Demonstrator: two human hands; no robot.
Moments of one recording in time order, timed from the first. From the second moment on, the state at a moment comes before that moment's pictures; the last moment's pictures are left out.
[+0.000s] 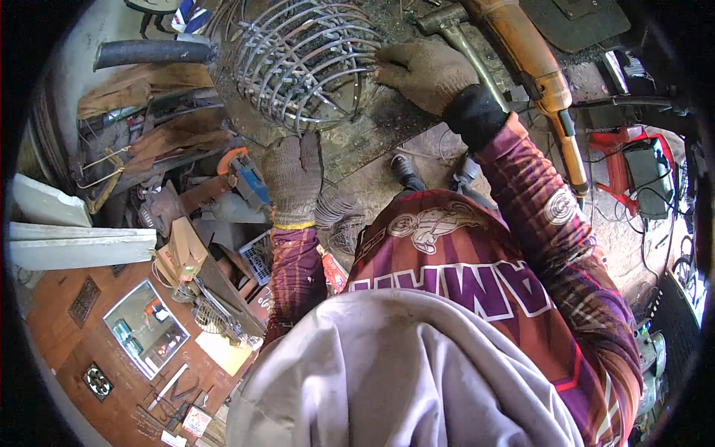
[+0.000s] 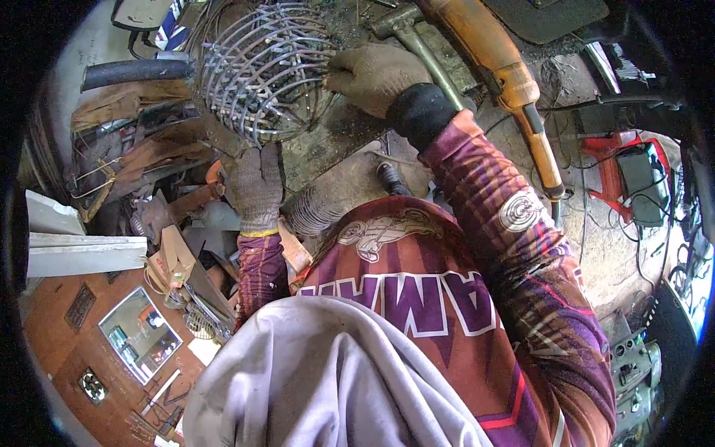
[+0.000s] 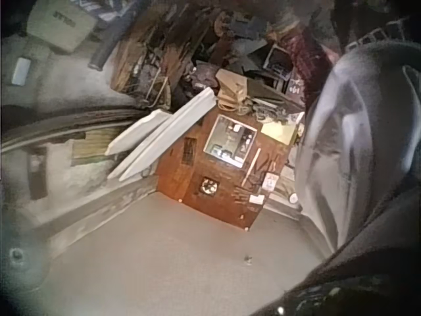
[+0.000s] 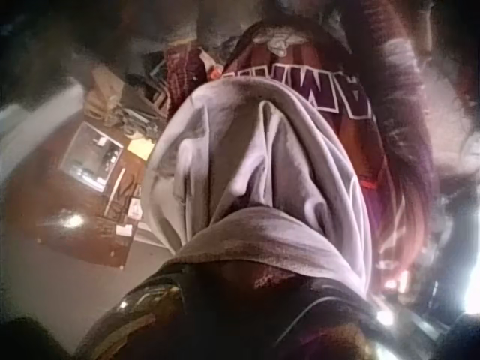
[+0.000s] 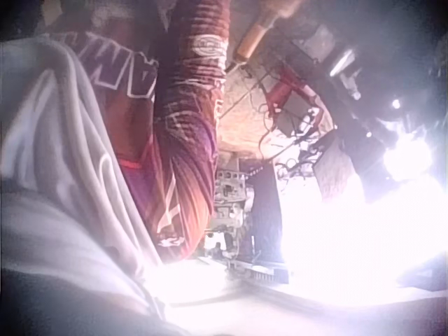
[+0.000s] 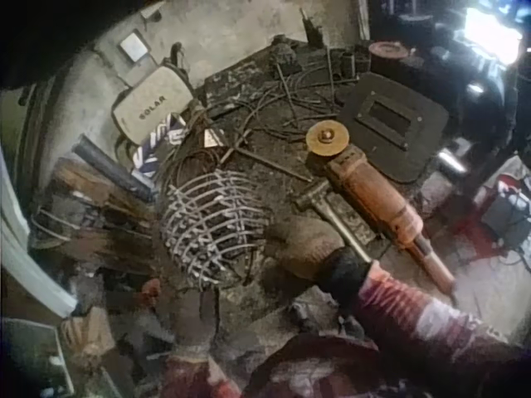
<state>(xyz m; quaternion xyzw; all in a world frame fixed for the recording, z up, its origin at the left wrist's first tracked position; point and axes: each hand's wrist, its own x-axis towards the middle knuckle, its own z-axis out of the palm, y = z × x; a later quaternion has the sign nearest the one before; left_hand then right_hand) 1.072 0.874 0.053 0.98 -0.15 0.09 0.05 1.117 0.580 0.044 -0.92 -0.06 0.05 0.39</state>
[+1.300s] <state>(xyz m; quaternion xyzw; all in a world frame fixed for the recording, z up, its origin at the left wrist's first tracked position) 1.076 0.897 0.027 0.97 -0.17 0.15 0.08 1.099 0.589 0.031 -0.94 -0.08 -0.06 0.32</state>
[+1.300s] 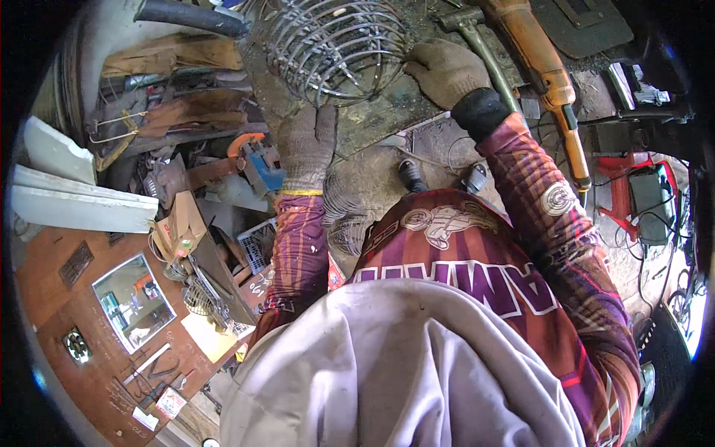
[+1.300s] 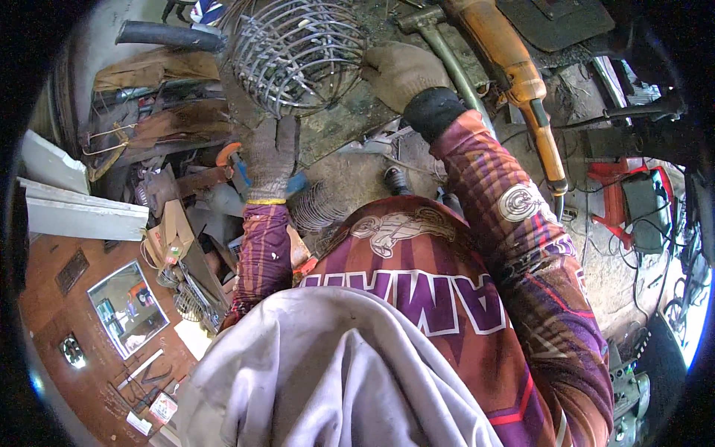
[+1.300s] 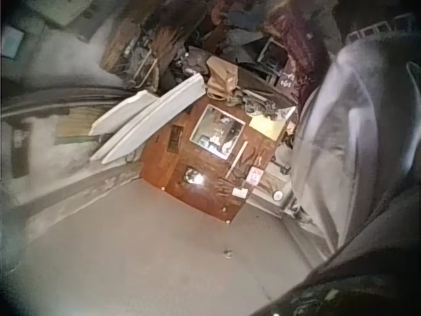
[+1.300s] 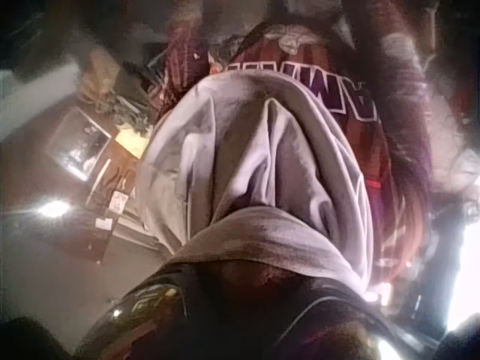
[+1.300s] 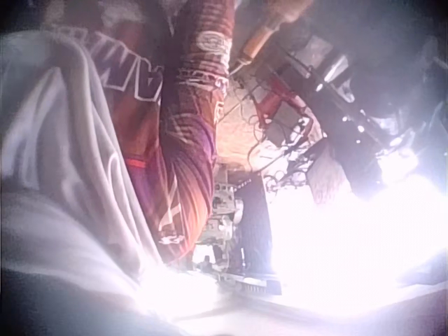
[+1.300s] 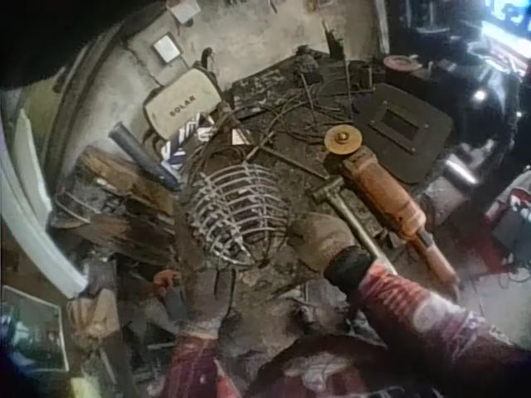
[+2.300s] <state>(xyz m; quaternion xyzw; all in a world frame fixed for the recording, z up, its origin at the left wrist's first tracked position) 1.077 0.898 0.024 0.92 -0.17 0.16 0.30 1.099 0.586 0.027 -0.94 -0.06 -0.07 0.31</state>
